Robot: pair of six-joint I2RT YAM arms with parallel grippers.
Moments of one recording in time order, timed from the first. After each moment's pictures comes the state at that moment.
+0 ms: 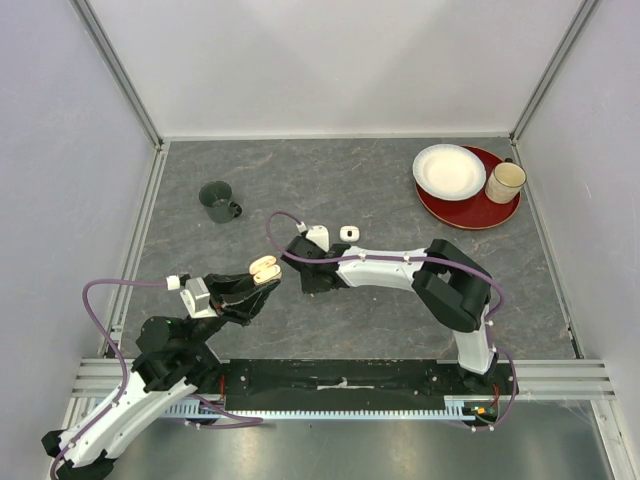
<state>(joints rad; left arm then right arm) -0.82 0.01 0.24 0.18 0.11 -0.13 1.05 1.97 1.33 -0.46 0.30 0.84</state>
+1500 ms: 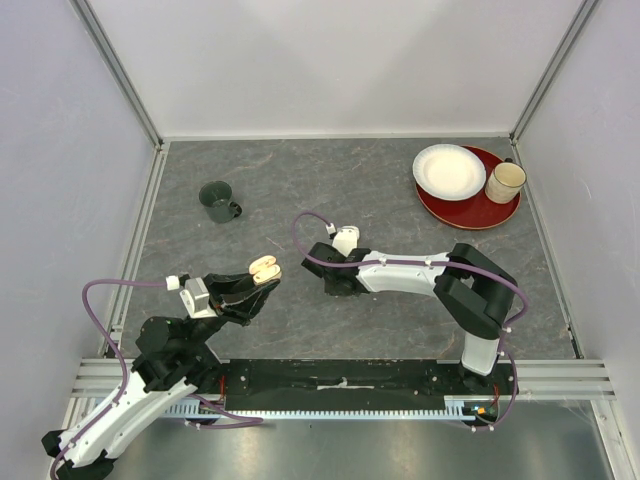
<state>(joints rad) -0.82 0.01 0.24 0.19 0.11 -0.13 1.02 1.84 1.14 -0.49 0.44 0.97</state>
